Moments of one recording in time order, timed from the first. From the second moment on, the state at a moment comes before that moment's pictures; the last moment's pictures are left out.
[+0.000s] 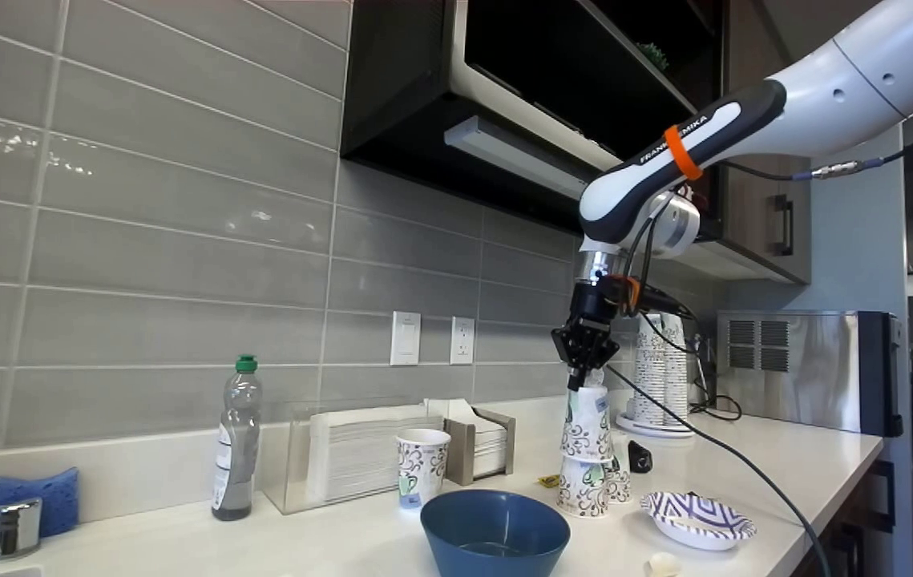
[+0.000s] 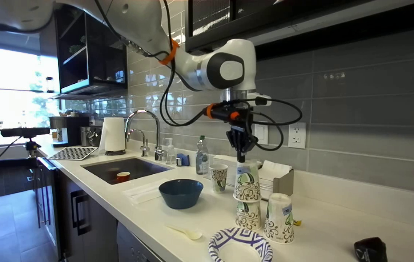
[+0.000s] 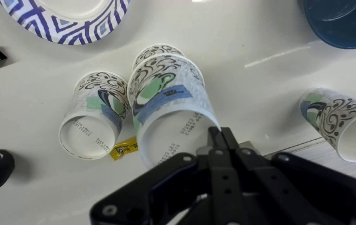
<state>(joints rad) -0.11 0.15 -0.10 -1.83 0.12 2.14 0.07</state>
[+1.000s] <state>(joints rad) -0.12 0.24 -0.08 -1.84 0.22 2.14 0.03</state>
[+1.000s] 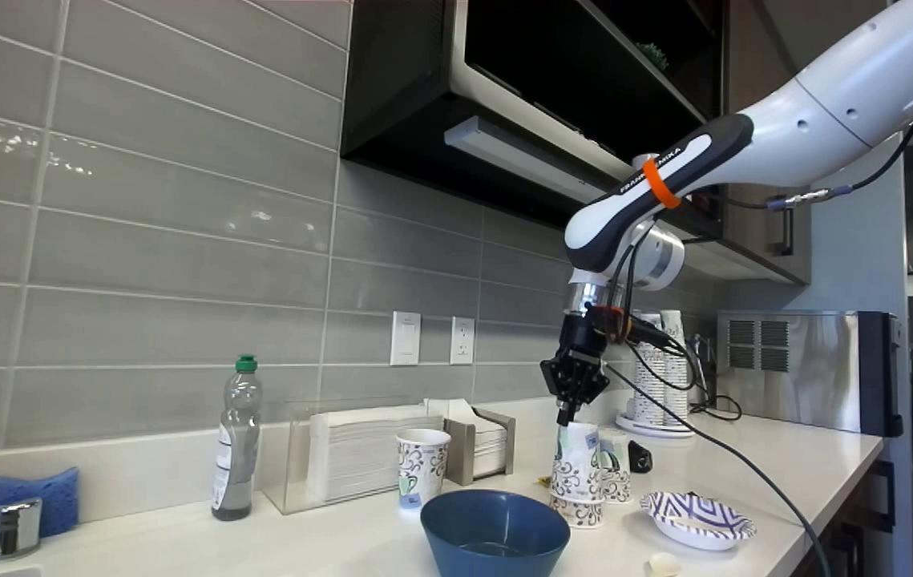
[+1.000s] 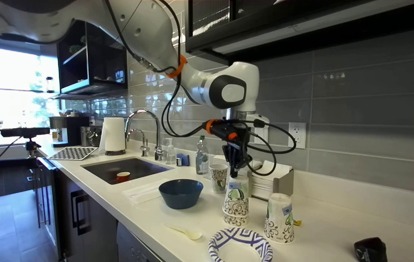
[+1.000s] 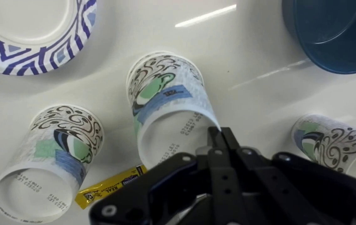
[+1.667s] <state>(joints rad) -0.11 0.18 -0.08 -1.83 0.17 2.15 0.03</state>
